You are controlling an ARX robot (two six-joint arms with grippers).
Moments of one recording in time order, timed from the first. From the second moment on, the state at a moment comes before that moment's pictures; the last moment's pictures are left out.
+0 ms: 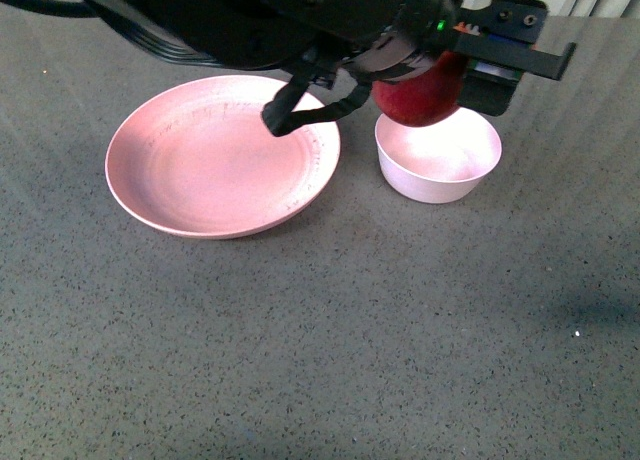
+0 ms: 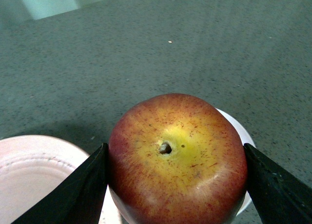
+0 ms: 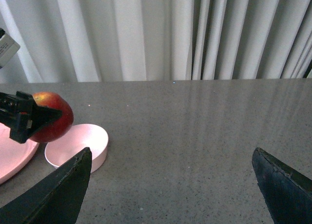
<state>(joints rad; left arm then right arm) -0.71 2.03 1.19 0.36 -0.16 -0.10 0.00 0.01 0.02 0.00 0.00 0.00</state>
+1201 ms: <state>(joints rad) -0.74 2.20 1.30 0.35 -0.18 -0.14 0.00 0.01 0.02 0.00 0.00 0.00</state>
